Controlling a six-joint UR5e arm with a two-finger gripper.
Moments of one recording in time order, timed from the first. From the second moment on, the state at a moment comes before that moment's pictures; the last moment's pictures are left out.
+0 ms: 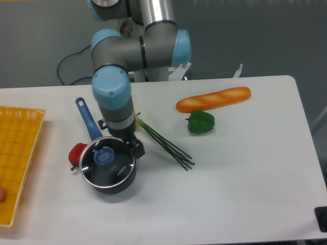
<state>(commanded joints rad) 2.18 -1.93 -1.54 -1.25 1.56 1.13</state>
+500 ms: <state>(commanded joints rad) 2.12 -1.99 -1.53 -1.16 1.56 1.12</state>
